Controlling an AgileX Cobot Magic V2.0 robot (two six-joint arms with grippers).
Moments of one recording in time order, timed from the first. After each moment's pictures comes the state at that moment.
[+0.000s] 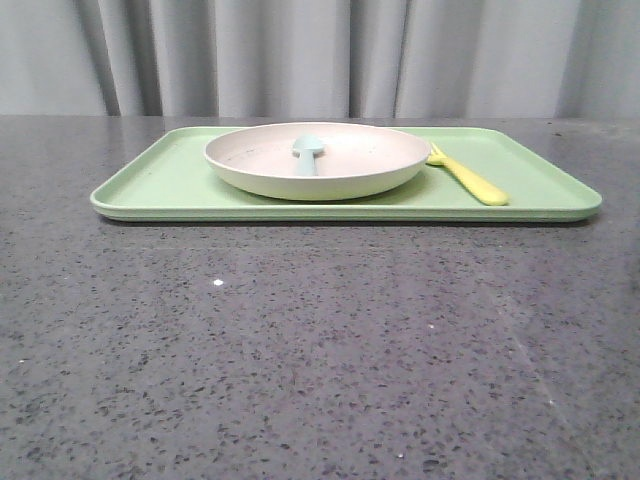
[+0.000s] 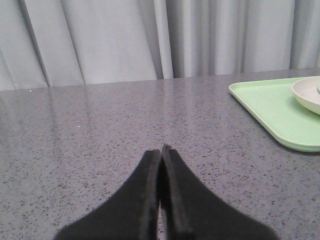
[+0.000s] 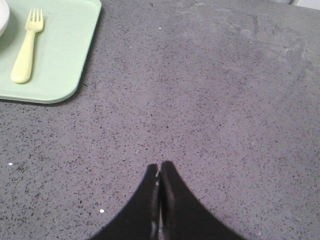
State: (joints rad) left arm 0.00 0.00 0.00 0.02 0.09 -0.02; right arm 0.15 0.36 -0.57 -0.24 0.79 0.15
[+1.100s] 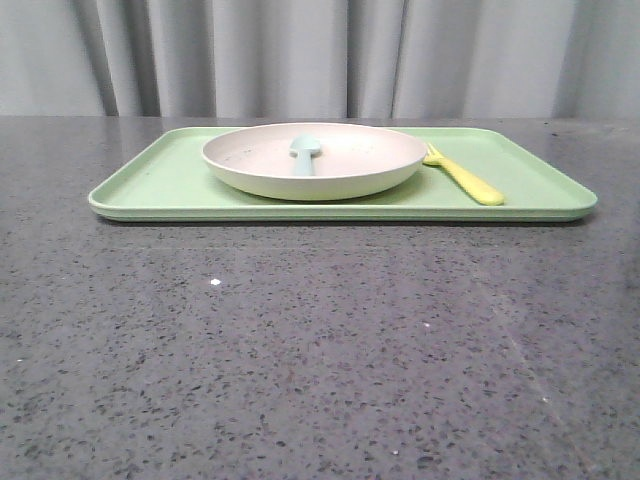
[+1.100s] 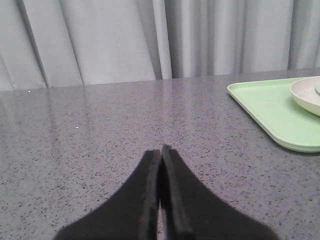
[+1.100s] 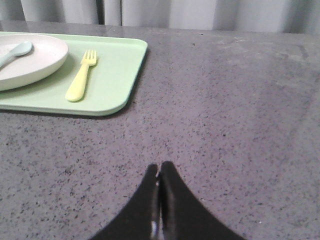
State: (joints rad) left arm 0.00 0.00 0.00 0.02 0.09 -0.02; right arm 0.15 -0.01 -0.12 -0.08 0.41 0.12
